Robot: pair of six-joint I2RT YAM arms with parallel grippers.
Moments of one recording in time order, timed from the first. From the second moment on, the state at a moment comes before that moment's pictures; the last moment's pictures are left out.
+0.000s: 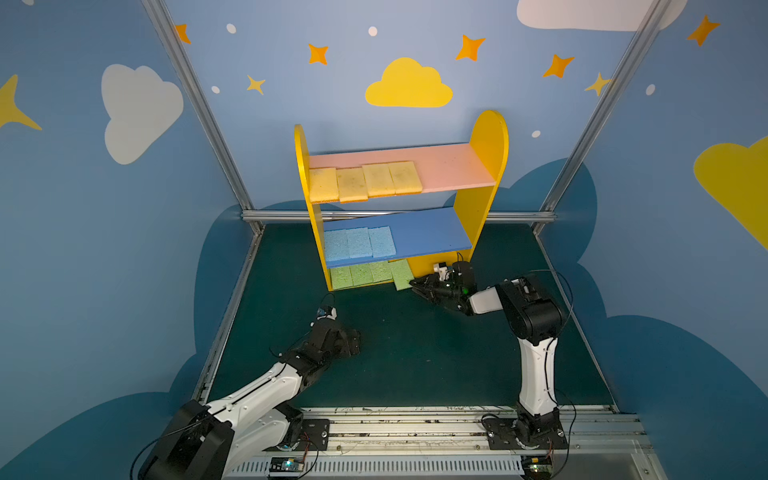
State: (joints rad) left arm -0.50 1.03 0.30 -0.06 -0.08 -0.64; right arm 0.37 2.17 1.04 0.64 -0.77 1.23
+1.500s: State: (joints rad) left arm -0.50 1.11 0.31 -0.05 -0.08 -0.63; right arm 0.32 2.20 1.21 0.48 -0.80 1.19
